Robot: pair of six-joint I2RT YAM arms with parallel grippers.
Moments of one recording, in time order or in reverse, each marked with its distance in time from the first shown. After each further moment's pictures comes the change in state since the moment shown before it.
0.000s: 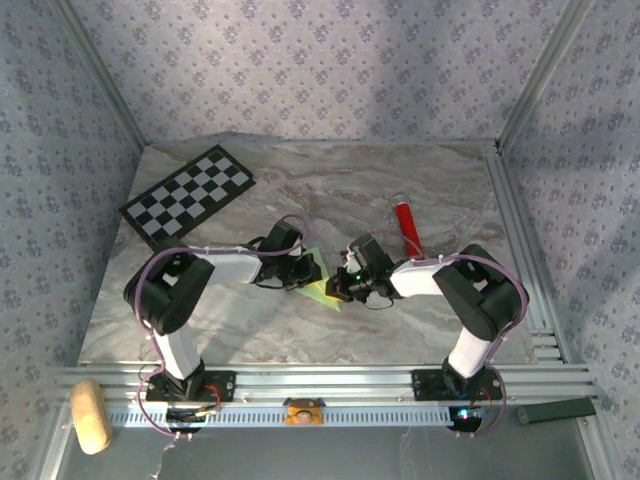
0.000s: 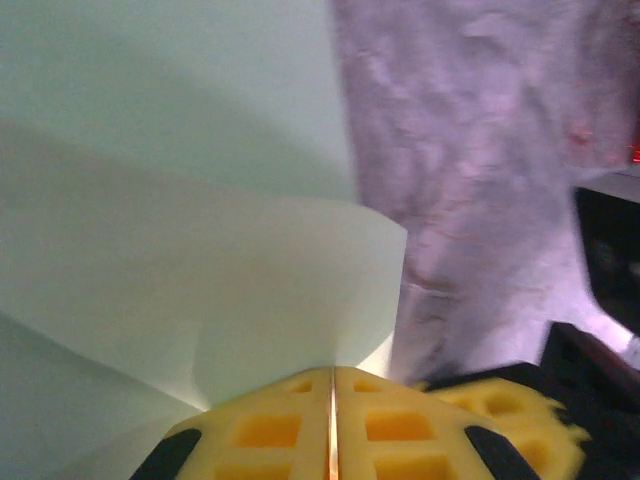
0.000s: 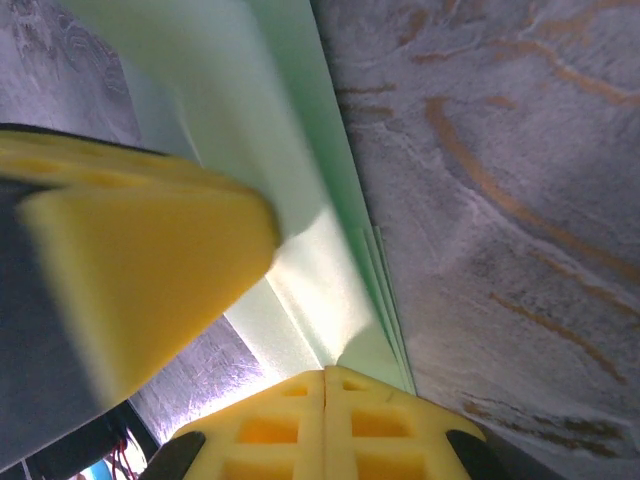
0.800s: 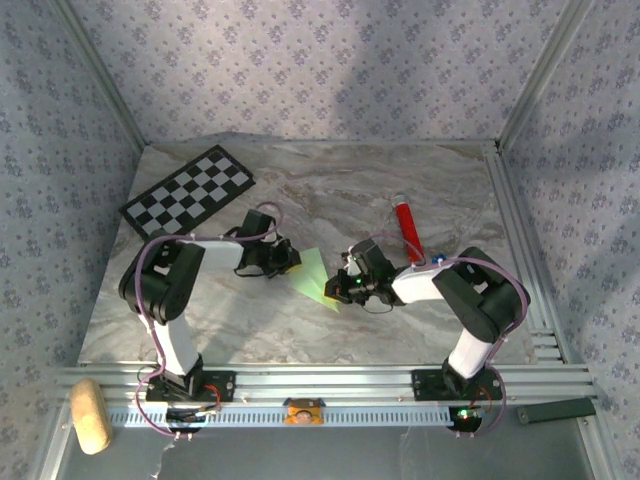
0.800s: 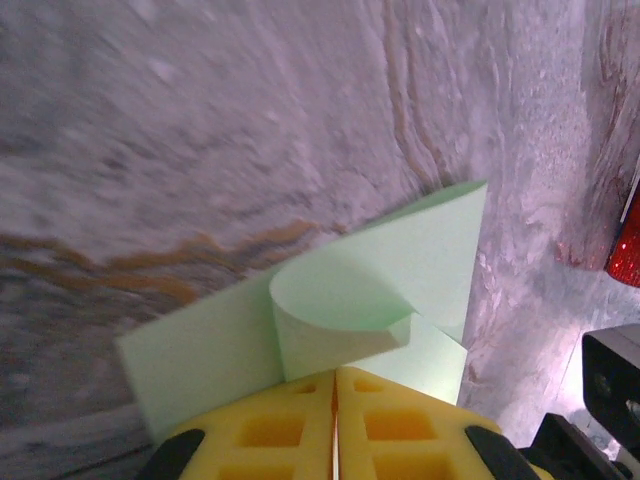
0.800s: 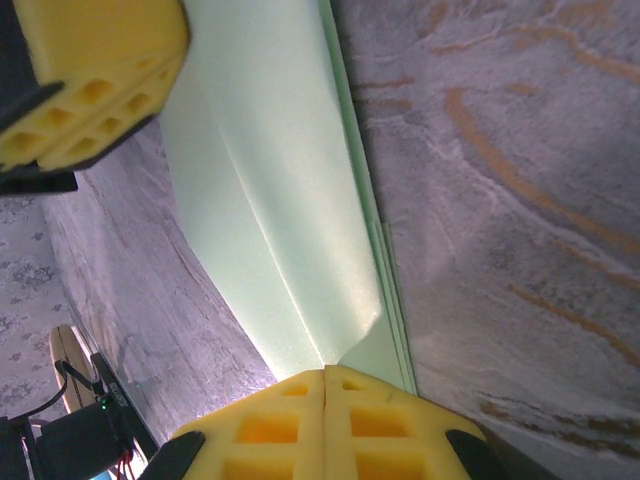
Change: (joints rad) left arm 0.227 0.024 0.006 0.002 0.076 0.064; right arm 0.021 -0.011 -0.063 0.124 0.029 0.044
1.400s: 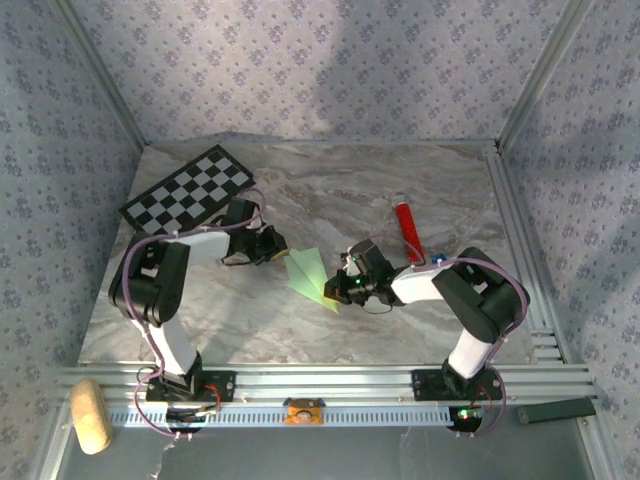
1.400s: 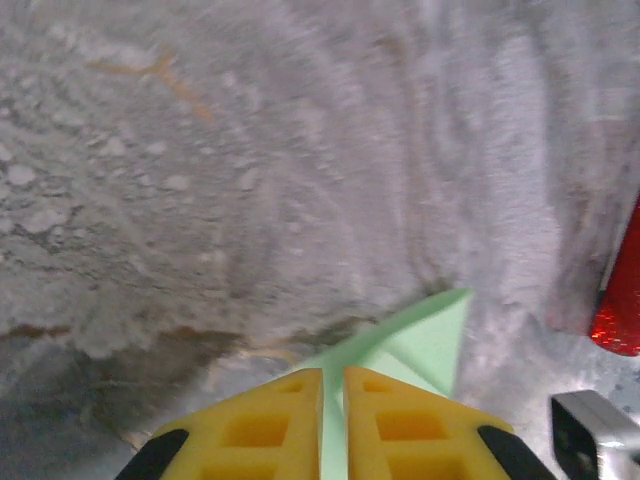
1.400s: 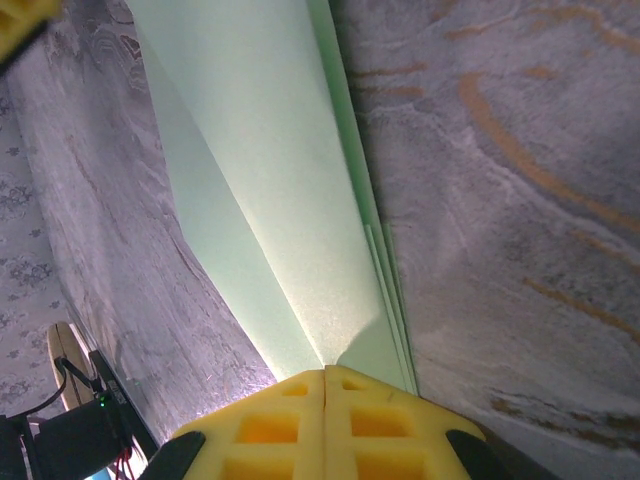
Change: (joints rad) left arm 0.093 -0.065 0.067 -0.115 -0.037 0.043; right arm 0.007 0.000 0.005 -0.007 0.001 0.002
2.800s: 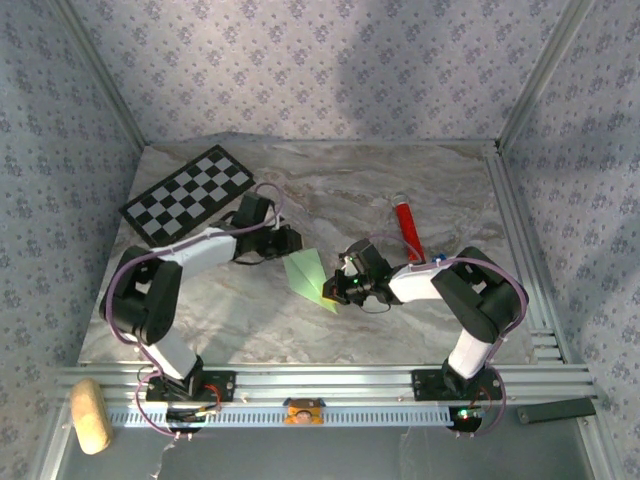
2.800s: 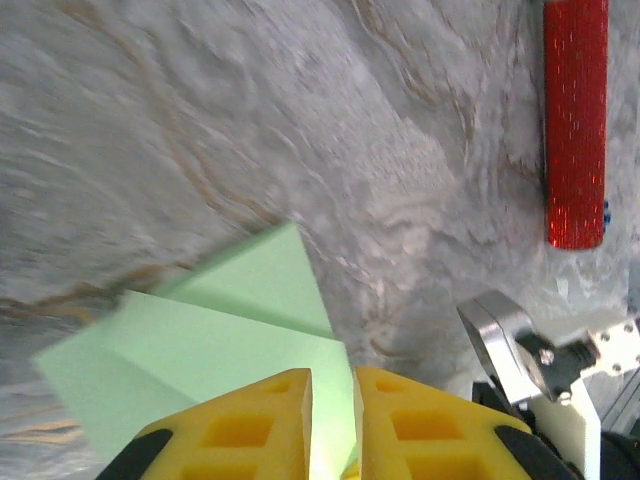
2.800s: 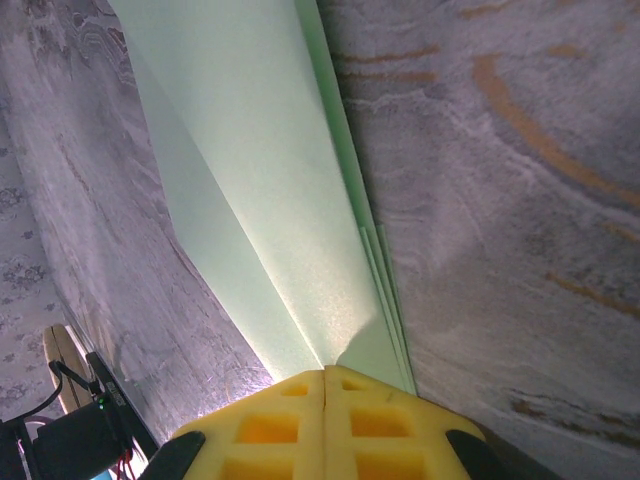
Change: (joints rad) left arm -0.145 -0.089 0.043 -0.071 -0.024 0.150; right arm 0.012 0.005 0.026 -0.043 0.010 0.014
